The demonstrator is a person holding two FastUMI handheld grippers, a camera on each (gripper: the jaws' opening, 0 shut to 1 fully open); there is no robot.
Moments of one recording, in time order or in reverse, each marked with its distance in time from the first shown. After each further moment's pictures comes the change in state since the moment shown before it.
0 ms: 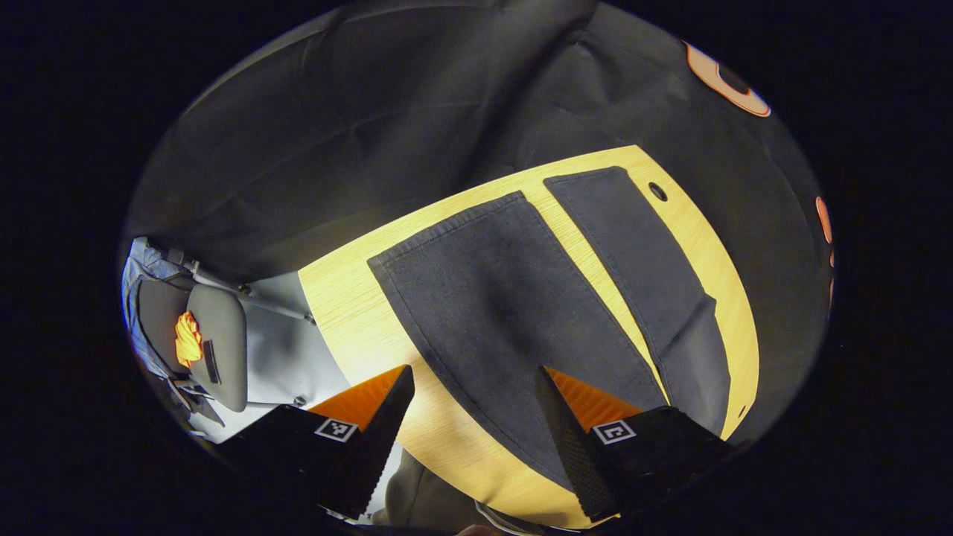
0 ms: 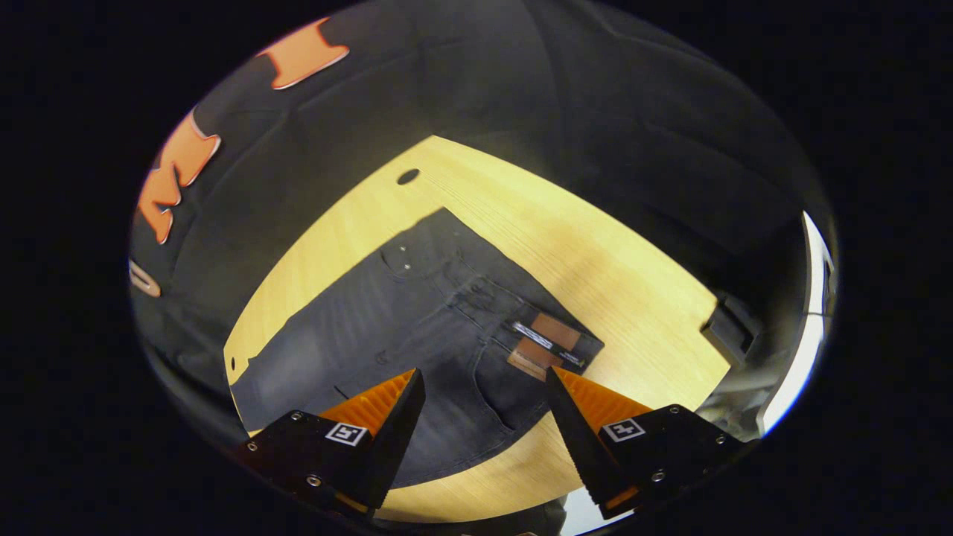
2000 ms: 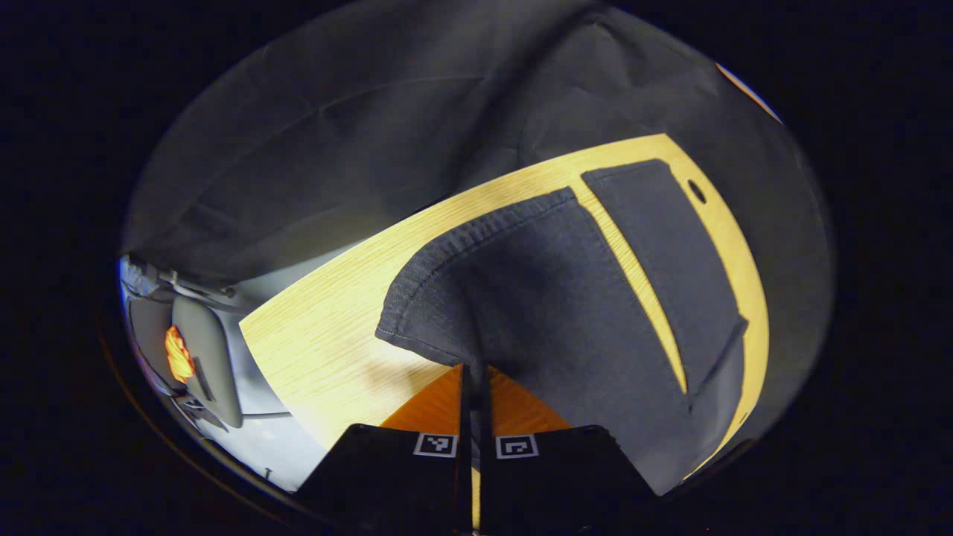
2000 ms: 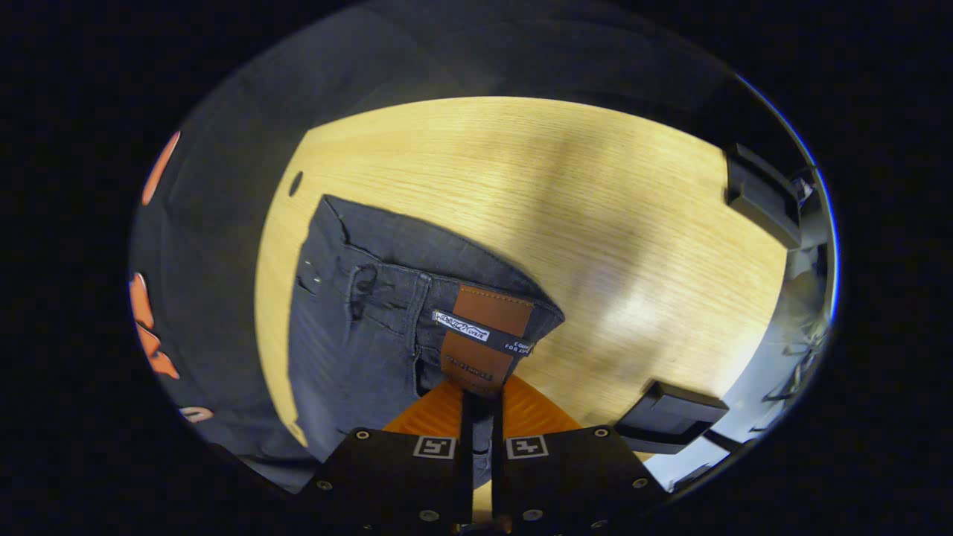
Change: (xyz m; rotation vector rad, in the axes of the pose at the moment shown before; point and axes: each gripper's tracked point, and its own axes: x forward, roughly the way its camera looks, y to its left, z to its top) left arm 0.095 -0.017 0.061 -0.005 0.028 -0.097; right arm 0.051 -0.019 -0.023 0.472 0.221 0.086
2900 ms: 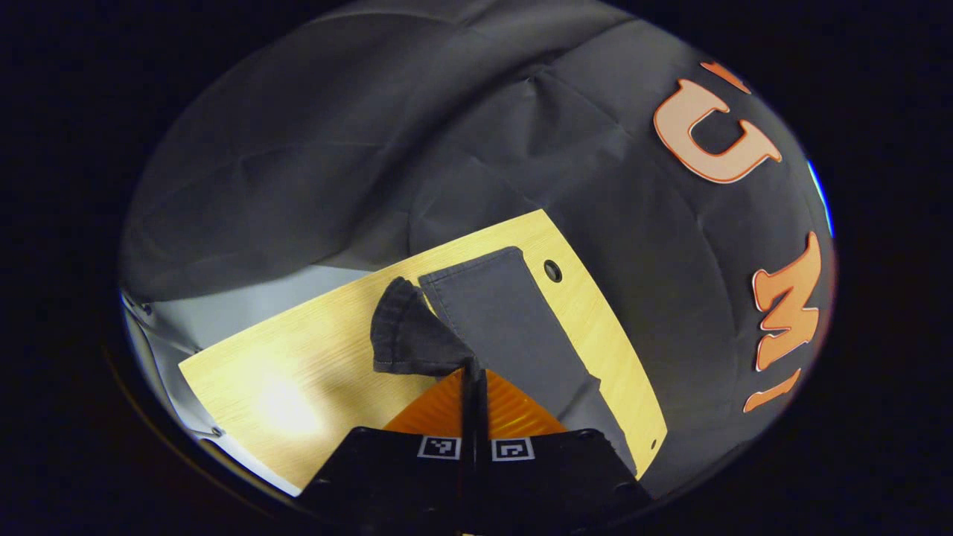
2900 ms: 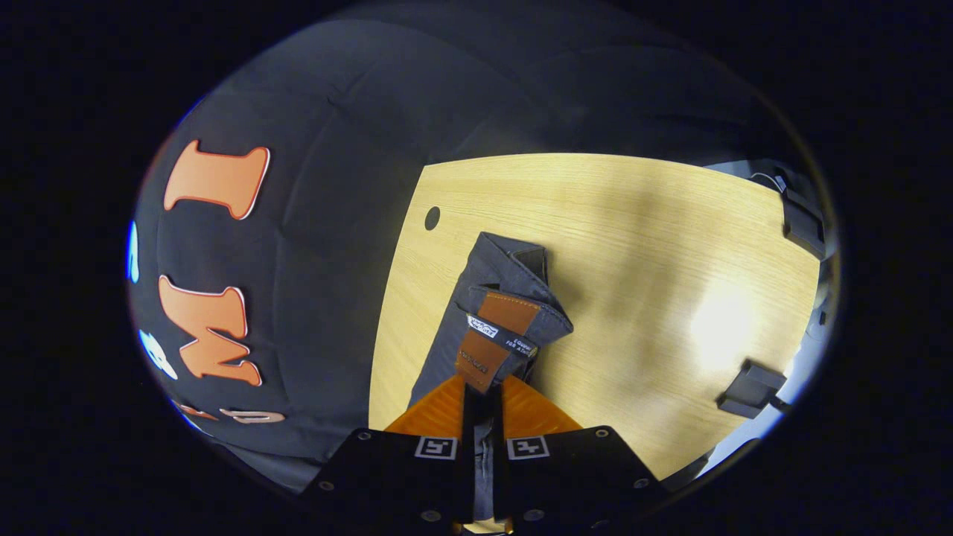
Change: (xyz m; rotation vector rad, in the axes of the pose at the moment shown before) left arm -0.072 -0.134 0.093 -0.007 -0.183 -0.356; right arm -0.071 0.131 0.016 -0.002 -0.126 0.296
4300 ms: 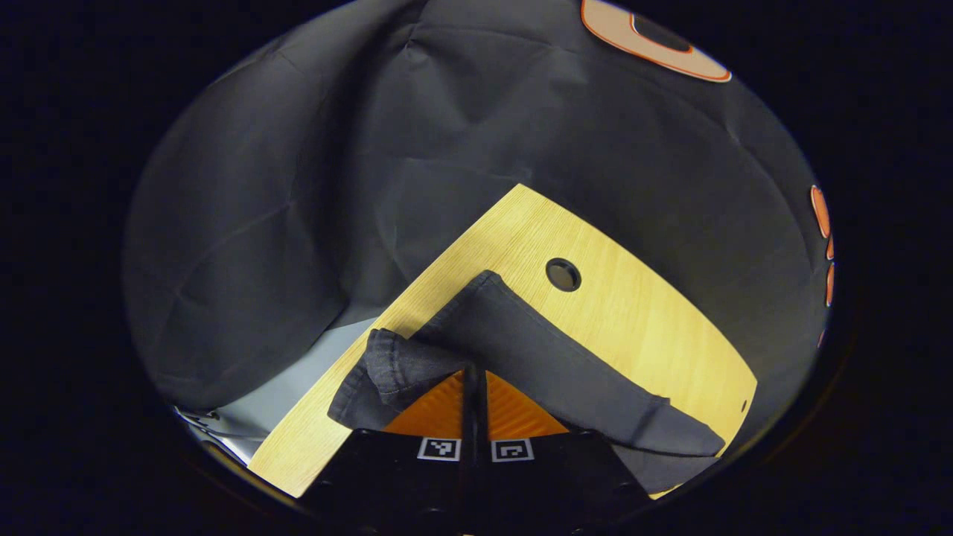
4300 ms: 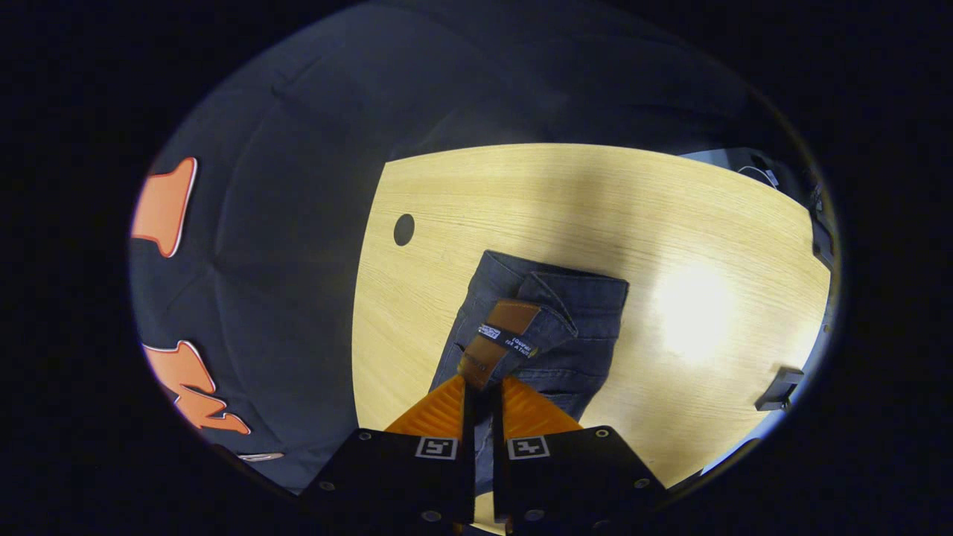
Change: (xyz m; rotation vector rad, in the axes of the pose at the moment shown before) left arm 0.167 -0.064 0.064 0.406 0.073 0.185; right arm 0.111 0.029 0.040 0.080 0.051 -0.197
